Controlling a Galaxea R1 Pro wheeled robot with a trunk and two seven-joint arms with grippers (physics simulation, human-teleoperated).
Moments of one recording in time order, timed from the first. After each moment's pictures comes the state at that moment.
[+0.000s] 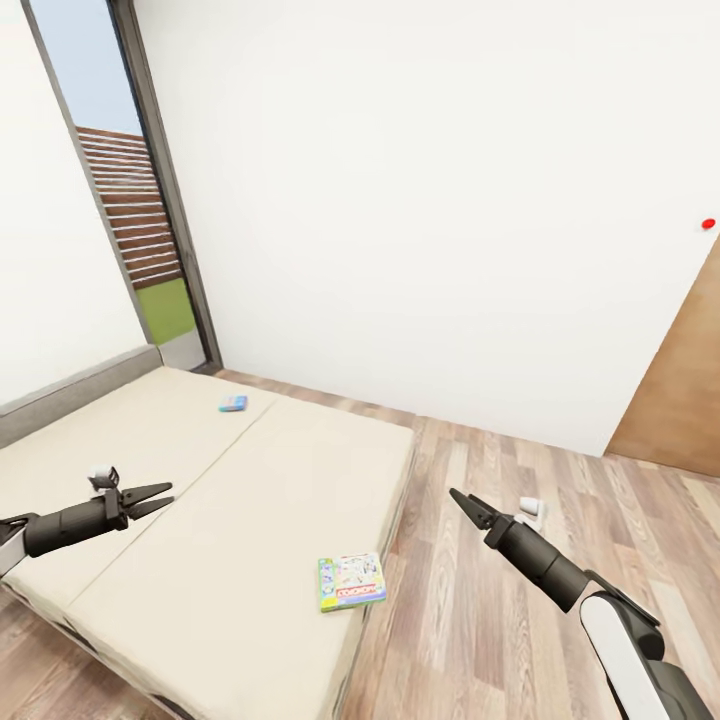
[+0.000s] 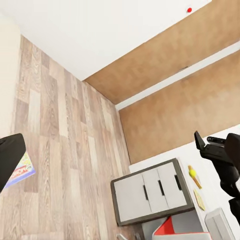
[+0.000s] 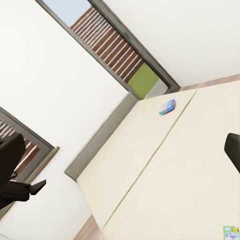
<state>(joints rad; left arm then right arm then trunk) -1.01 0.56 0.07 0.00 0.19 0.42 -1.57 -0.19 -0.13 -0.09 -1.49 -0.77 0.46 0.61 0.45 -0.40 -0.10</state>
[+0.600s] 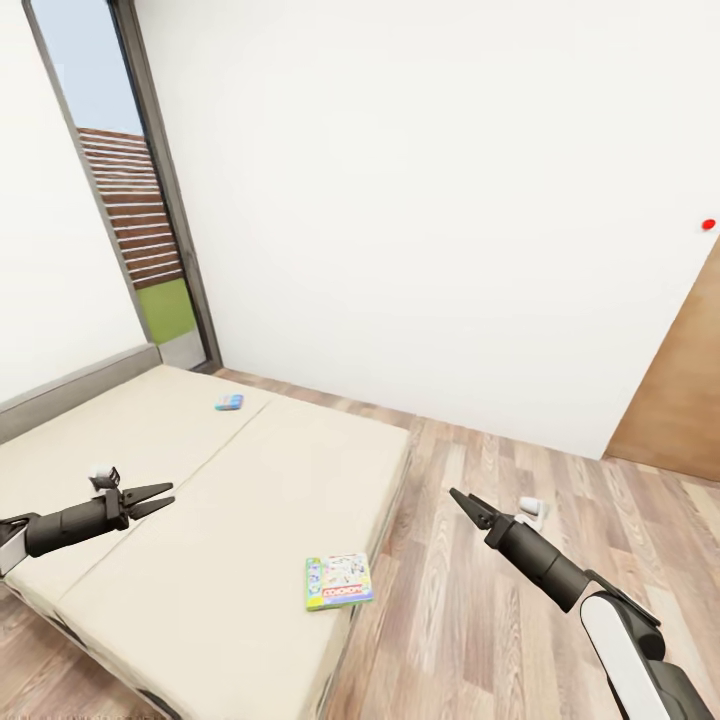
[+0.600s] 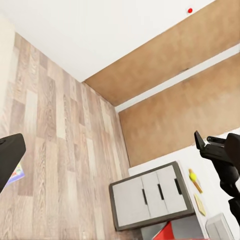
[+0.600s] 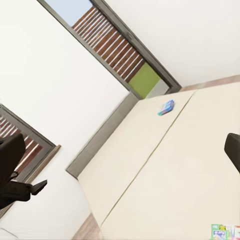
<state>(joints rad) -1.01 0.56 0.07 0.00 0.19 0.42 -1.57 -0.19 -0.13 -0.09 -1.49 -0.77 0.46 0.61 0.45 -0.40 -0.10</state>
